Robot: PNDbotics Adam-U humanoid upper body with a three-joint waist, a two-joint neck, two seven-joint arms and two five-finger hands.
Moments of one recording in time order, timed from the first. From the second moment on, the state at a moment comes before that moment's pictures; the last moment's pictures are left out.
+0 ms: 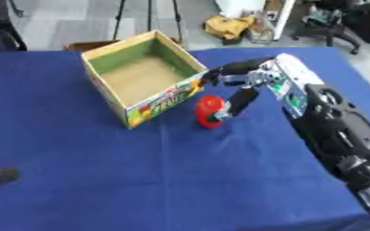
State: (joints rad) left arm -0.19 0.33 -0.05 -1.96 -0.57 0.02 -0.15; right arm -0.87 -0.55 0.28 -1.08 0.77 -0.41 0.75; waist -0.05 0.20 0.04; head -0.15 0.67
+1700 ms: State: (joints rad) left arm -0.16 0.29 -0.06 -1.80 -0.25 -0.14 0.10; right arm -0.85 -0.53 0.25 -1.00 0.85 -0.42 0.74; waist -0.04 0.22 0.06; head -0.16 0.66
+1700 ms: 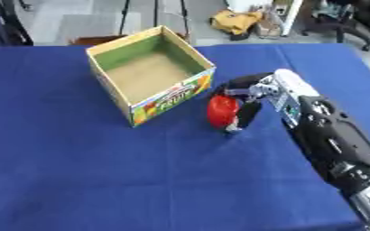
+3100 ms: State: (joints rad) left arm -0.15 0.29 -0.06 -1.79 -0.25 -0.14 0.11; right arm -0.85 -0.56 0.23 -1.22 0.68 -0.37 0.78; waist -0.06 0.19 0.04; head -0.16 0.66
